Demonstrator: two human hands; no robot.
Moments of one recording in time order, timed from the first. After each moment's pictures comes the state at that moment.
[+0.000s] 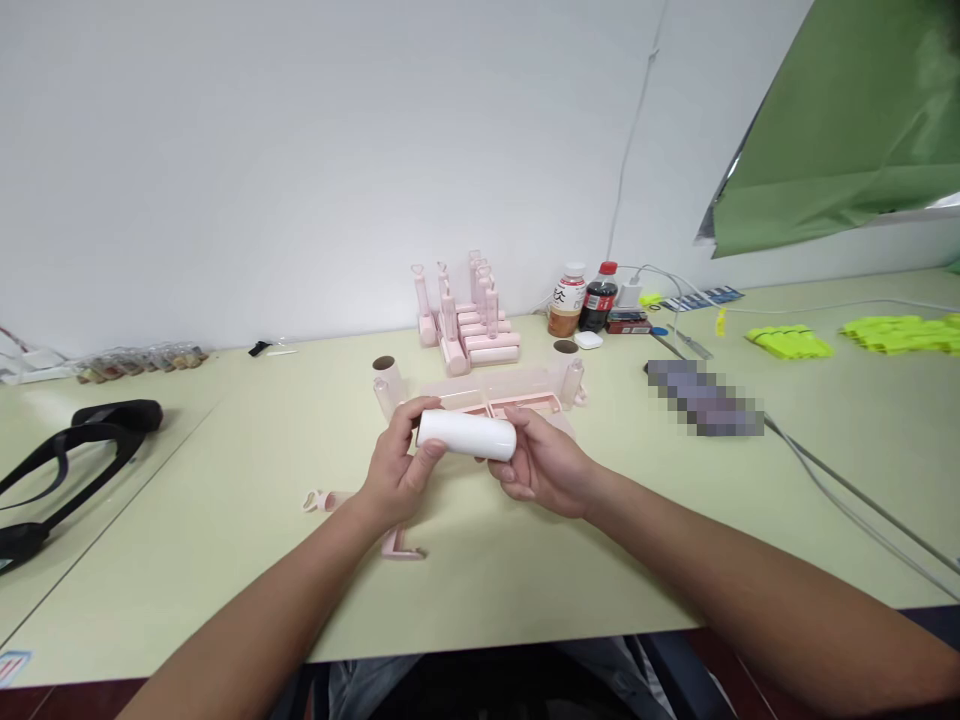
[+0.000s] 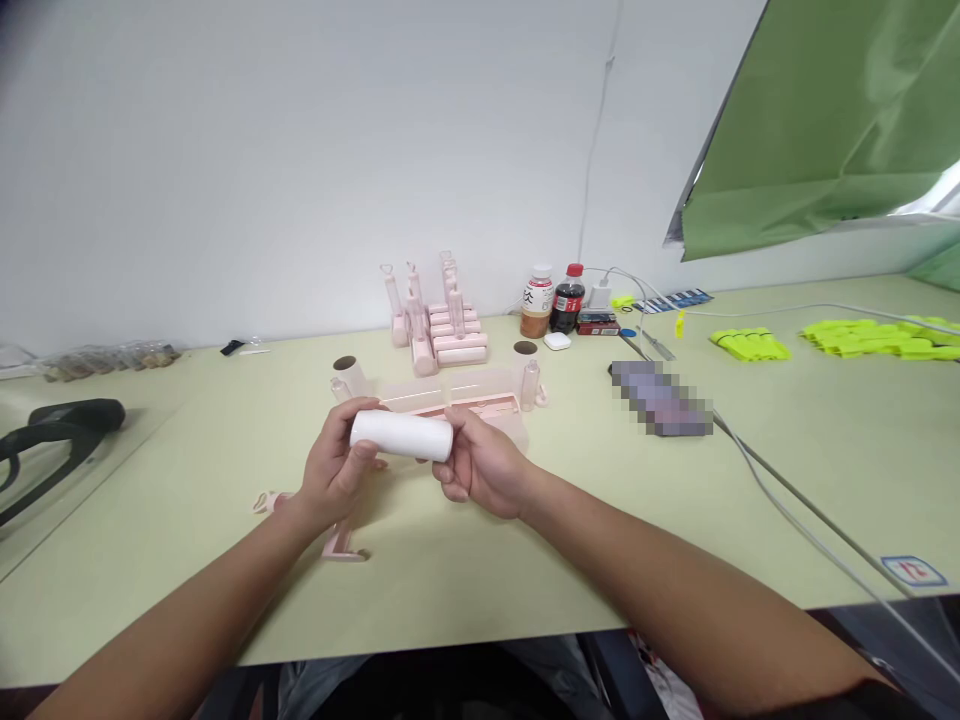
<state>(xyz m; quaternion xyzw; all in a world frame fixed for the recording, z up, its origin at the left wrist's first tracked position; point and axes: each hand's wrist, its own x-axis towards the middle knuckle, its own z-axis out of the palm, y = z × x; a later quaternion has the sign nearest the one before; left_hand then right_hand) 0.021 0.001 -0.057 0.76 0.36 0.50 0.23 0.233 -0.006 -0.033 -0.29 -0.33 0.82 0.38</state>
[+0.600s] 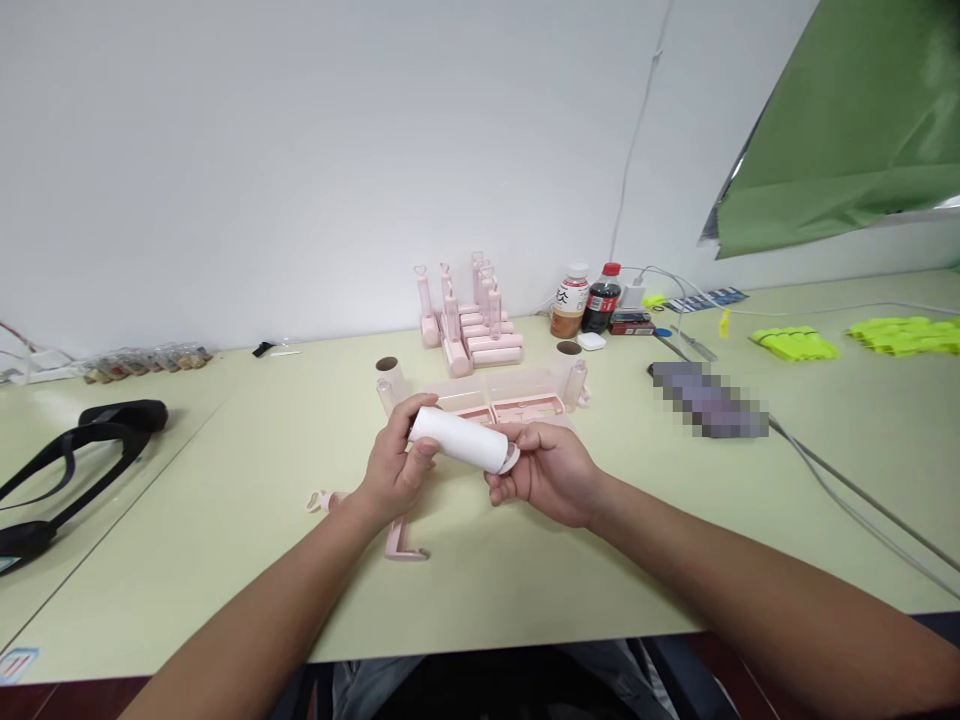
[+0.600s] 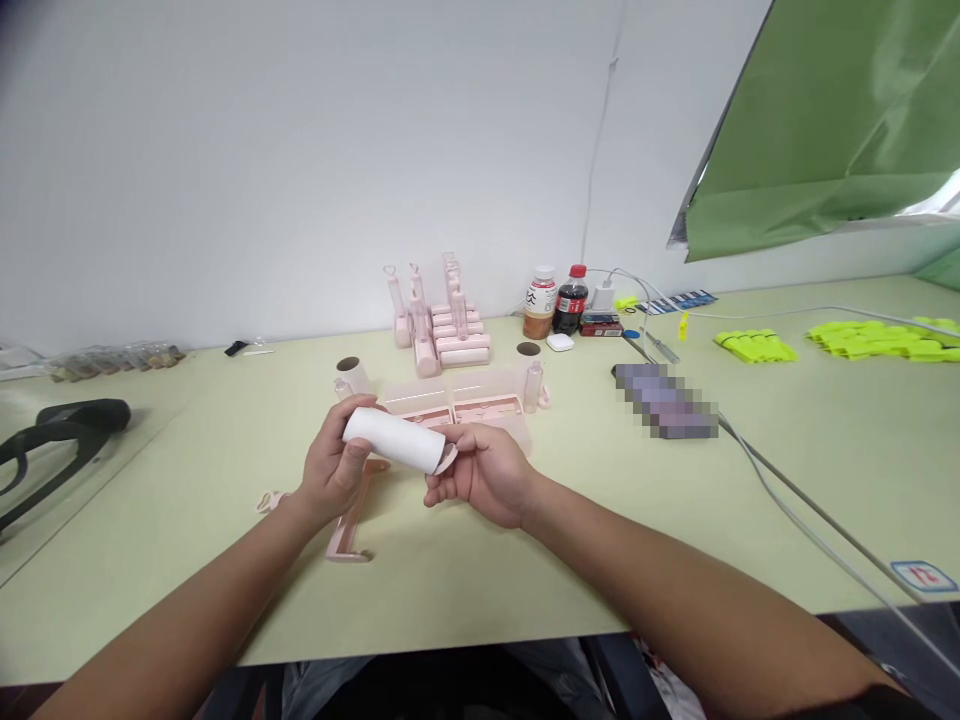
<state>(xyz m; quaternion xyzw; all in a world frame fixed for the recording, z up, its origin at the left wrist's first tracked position) 0.016 0.005 -0.059 0.74 0.35 0.51 0.27 0.233 -0.009 -0.041 -0.23 -0.33 0.83 0.40</state>
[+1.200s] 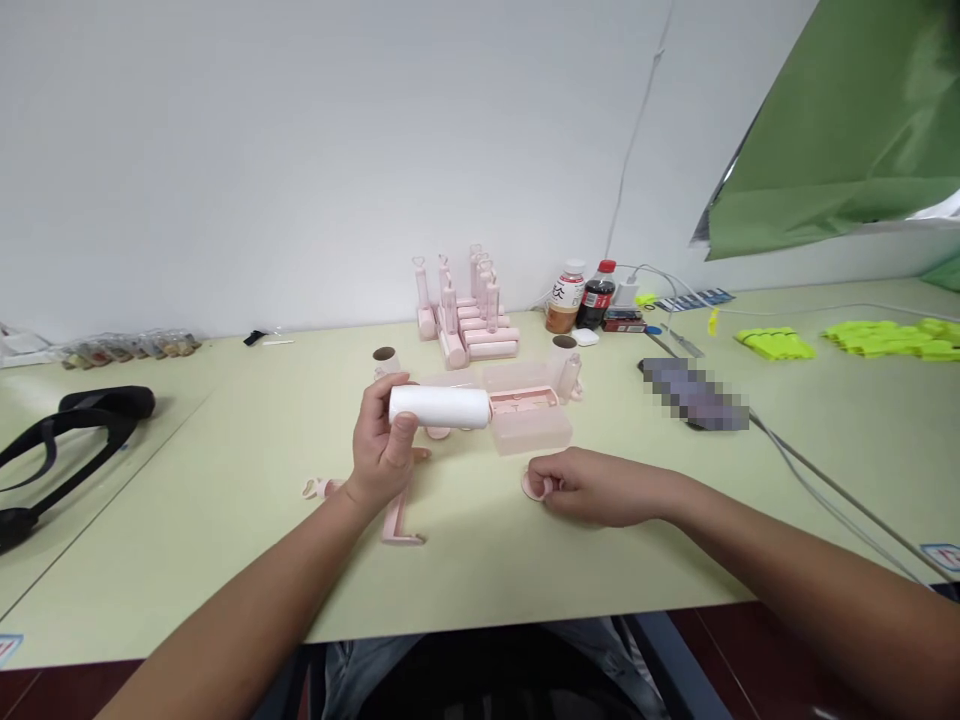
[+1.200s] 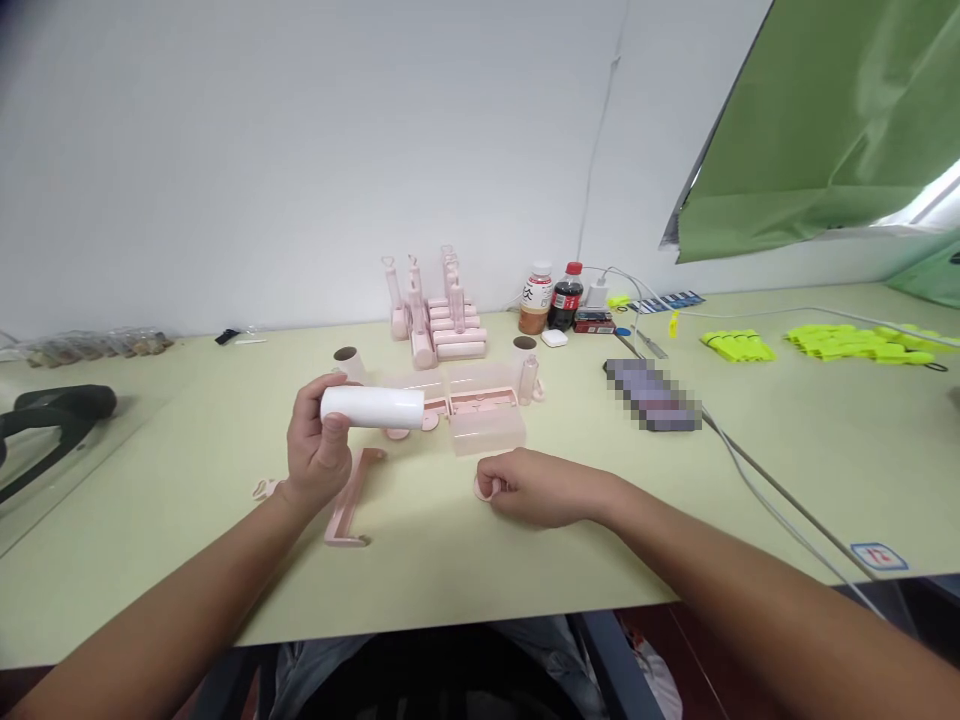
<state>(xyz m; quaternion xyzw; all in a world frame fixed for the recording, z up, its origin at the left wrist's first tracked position) 0.024 0.006 -0.050 0.66 0.35 0.64 0.18 0.297 -0.028 -0.023 -0.45 -0.78 0.44 0.04</state>
